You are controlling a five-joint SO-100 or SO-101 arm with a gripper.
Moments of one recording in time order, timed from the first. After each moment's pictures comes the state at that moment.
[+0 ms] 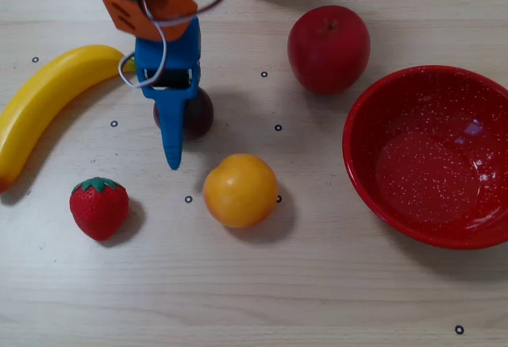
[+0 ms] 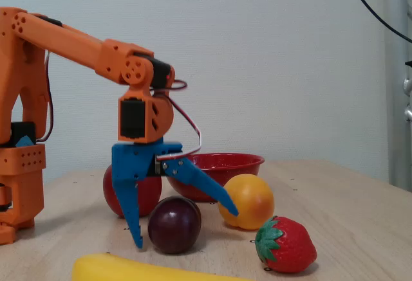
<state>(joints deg) -25.8 76.2 99.1 67.2 32.9</state>
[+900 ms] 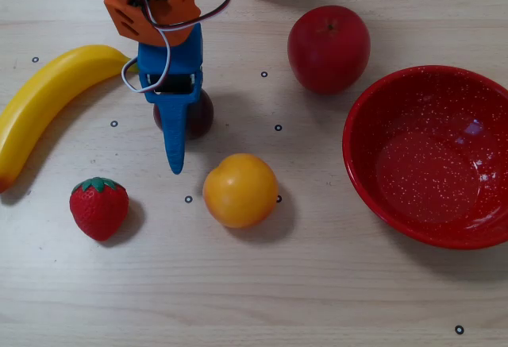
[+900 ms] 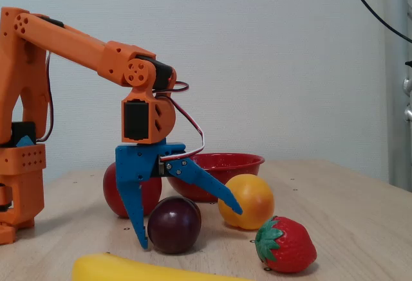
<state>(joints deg) -24.7 76.2 99.1 66.4 32.9</state>
